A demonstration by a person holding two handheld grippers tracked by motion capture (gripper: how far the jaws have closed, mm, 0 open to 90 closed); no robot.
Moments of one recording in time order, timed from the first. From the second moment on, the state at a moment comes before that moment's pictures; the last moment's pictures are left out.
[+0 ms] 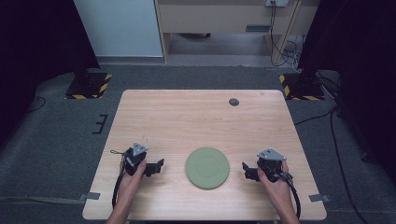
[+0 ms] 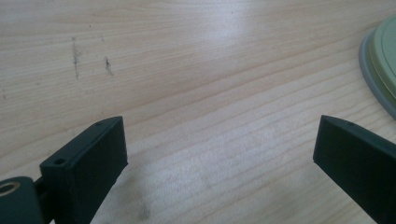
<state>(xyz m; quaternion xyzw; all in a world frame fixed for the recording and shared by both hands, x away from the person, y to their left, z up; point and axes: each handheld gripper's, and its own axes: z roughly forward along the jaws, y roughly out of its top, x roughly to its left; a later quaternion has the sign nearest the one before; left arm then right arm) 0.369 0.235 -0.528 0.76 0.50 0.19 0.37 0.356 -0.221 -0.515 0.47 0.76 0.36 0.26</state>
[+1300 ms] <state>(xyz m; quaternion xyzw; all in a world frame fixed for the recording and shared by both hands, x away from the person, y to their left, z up) 0.362 0.186 -0.528 0.79 0.45 0.17 0.38 0.355 -0.200 -0.523 0.46 0.79 0.33 0.23</state>
